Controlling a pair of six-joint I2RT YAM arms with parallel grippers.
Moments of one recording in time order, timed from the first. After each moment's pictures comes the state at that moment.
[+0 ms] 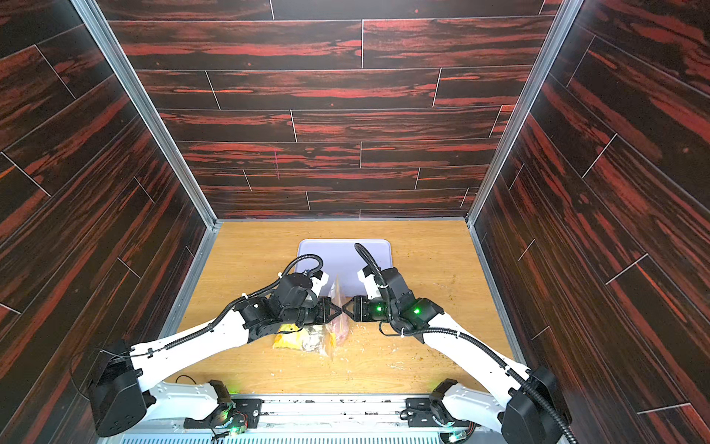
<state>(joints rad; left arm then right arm) -0.84 1.32 0.94 -0.30 0.25 -0.86 0.71 1.15 0.82 -0.37 -0.39 0.63</state>
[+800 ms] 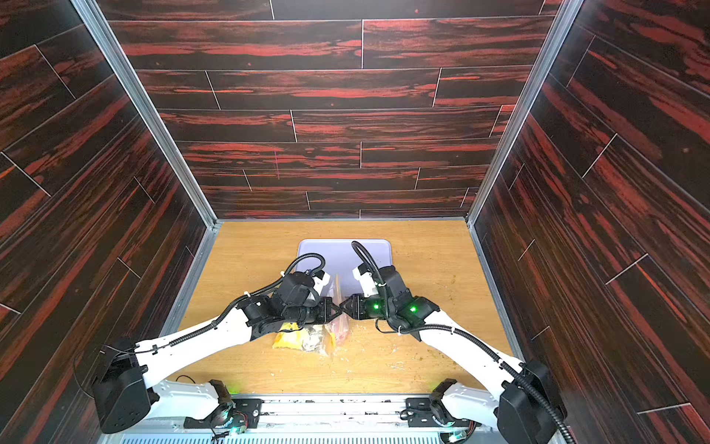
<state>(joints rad) -0.84 1.34 0.95 -0.30 0.26 -0.85 0.71 1.20 0.83 -0.29 -0.43 0.62</state>
